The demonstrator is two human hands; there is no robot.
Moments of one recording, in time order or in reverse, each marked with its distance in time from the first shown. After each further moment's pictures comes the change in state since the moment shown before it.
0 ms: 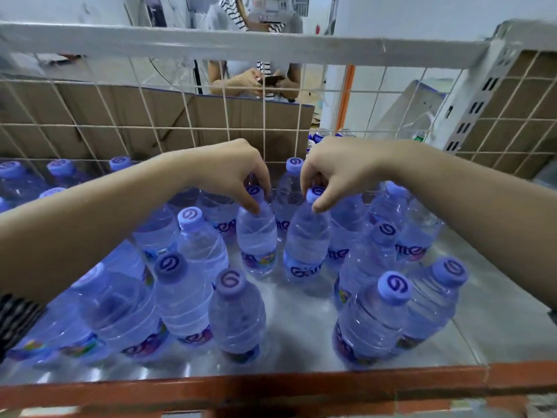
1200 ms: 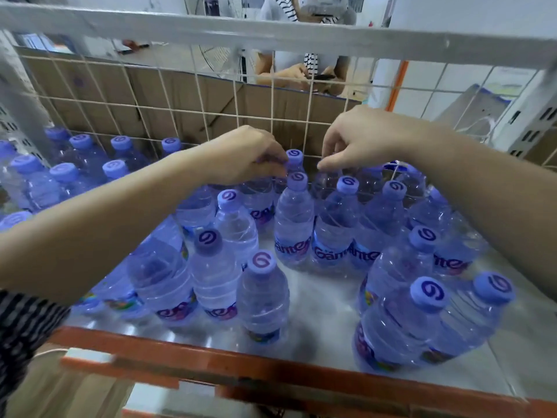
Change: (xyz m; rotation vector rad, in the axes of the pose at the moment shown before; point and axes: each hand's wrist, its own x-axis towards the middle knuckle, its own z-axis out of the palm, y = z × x) left_hand -0.042 -0.005 0.007 0.051 0.252 -0.164; right_hand 0.033 -0.002 -0.017 -0.010 0.144 0.137
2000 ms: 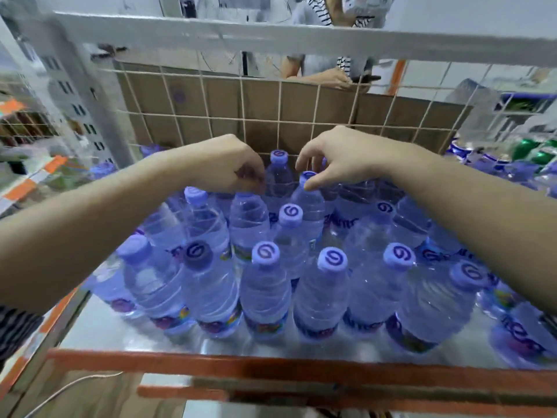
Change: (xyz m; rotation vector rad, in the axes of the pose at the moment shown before) left_hand -0.143 -0.185 -0.045 -0.009 -0.138 0.005; right_hand 0.127 -0.194 0.013 0.111 -0.009 0.010
